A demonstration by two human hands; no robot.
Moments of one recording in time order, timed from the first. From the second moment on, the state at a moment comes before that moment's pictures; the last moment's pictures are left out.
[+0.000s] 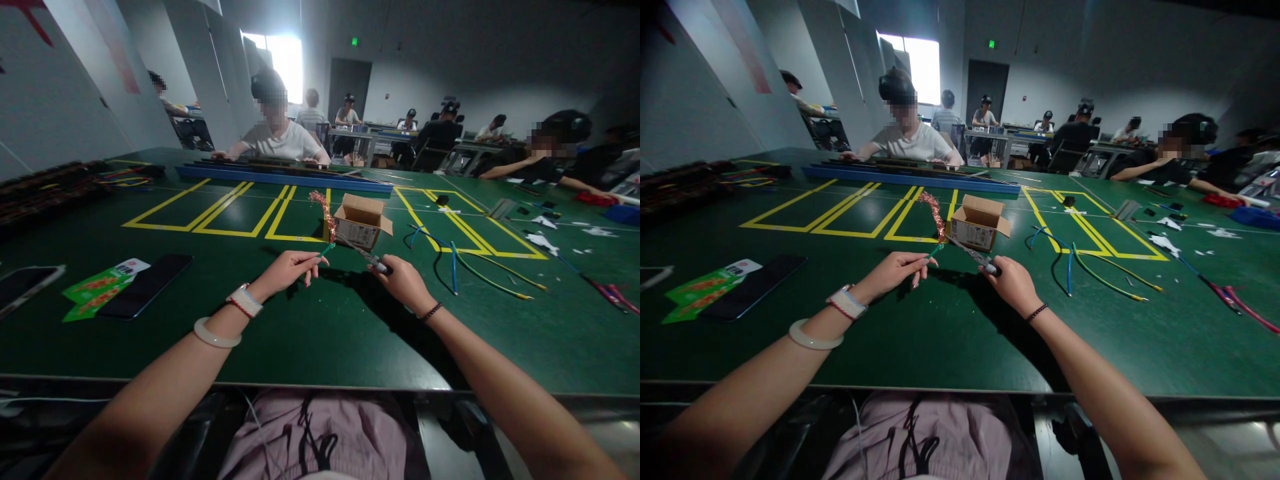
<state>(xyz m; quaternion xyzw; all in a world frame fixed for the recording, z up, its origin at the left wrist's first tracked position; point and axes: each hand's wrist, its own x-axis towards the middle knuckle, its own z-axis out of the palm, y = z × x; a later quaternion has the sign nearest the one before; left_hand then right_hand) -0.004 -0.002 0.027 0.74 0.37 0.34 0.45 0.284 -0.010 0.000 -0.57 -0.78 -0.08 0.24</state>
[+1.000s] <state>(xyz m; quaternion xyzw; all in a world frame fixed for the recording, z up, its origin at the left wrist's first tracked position) 0.009 -0.007 0.016 0.69 0.45 0.42 0.37 0.267 -0.015 -0.005 -0.58 -0.79 -0.14 0.14</state>
